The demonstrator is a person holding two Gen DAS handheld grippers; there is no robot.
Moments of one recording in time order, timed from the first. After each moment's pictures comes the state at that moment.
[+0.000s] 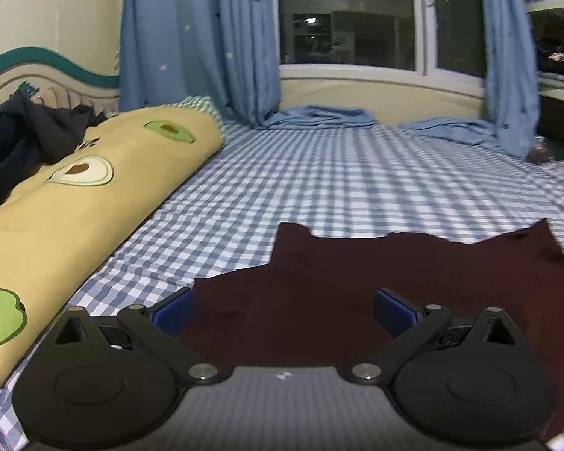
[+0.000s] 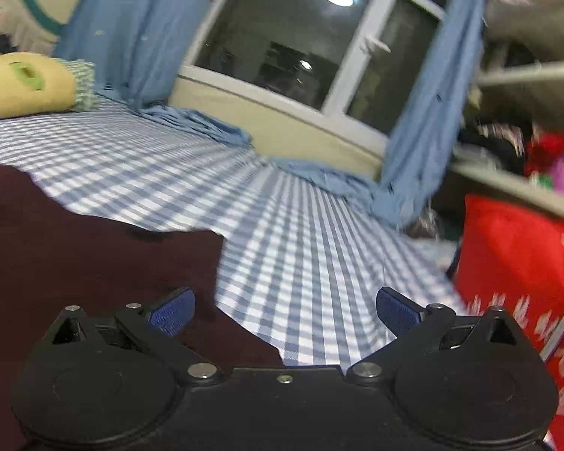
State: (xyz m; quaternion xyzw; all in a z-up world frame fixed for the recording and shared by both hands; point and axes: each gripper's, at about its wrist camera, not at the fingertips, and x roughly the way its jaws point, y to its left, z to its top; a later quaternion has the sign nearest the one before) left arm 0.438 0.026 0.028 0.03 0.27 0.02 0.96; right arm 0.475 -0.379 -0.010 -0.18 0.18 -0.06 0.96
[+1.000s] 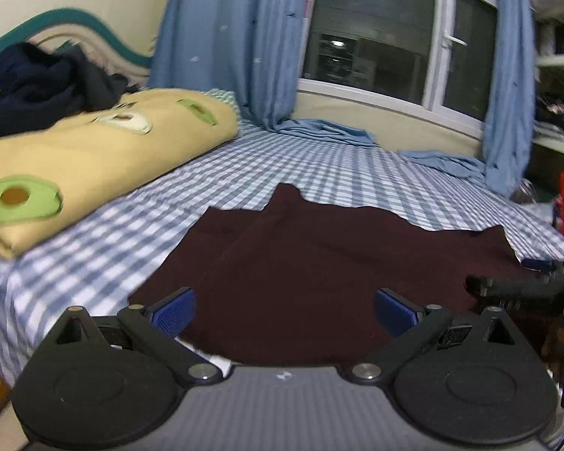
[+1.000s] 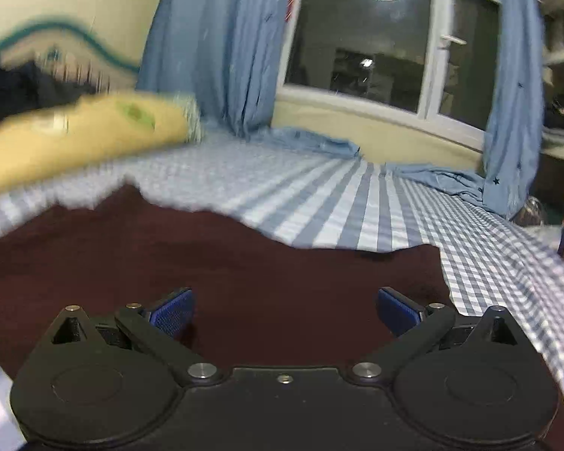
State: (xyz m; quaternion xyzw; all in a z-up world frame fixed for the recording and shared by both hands) left arm 0.304 0.023 -0.009 -0.08 0.24 0.04 0.97; right arm 0.448 -0.226 -0.025 -0.11 0.23 0.07 0.96
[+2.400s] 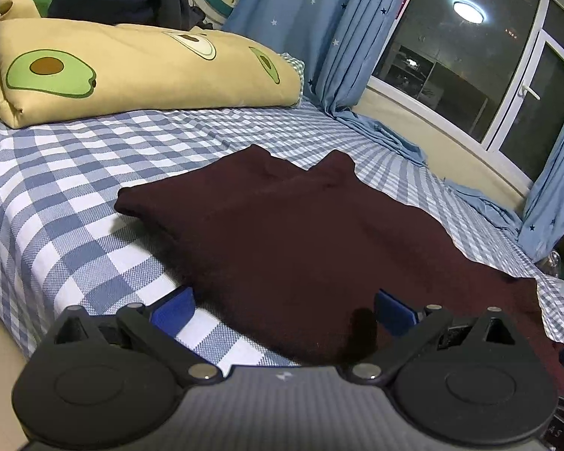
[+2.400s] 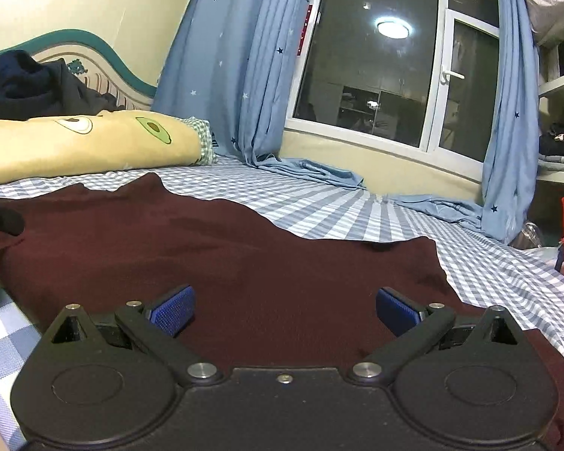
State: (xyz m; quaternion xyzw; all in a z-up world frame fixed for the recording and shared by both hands) left arm 0.341 0.037 -0.071 -0.22 0.25 0.11 0.94; right arm 0.383 -0.240 -0.057 -0.09 0.14 0.09 0.98
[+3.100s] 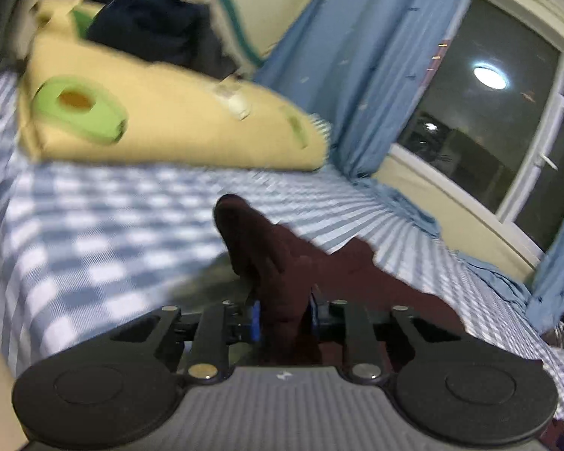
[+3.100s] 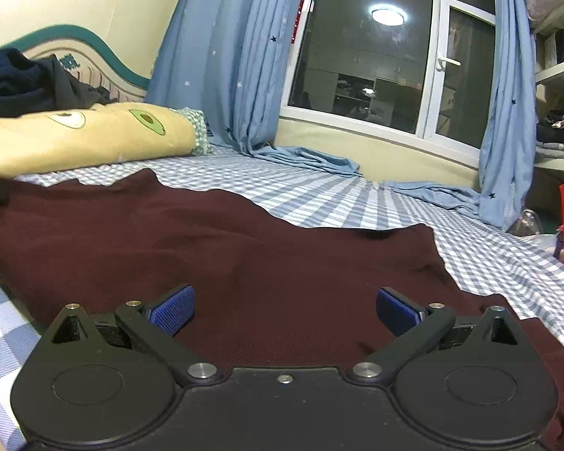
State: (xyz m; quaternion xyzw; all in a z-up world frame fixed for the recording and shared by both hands) left arm 0.351 0.067 -0.054 -0.25 0.15 0.15 0.95; right arm 0.386 -0.234 -0.060 -0.09 0.16 0.07 0.98
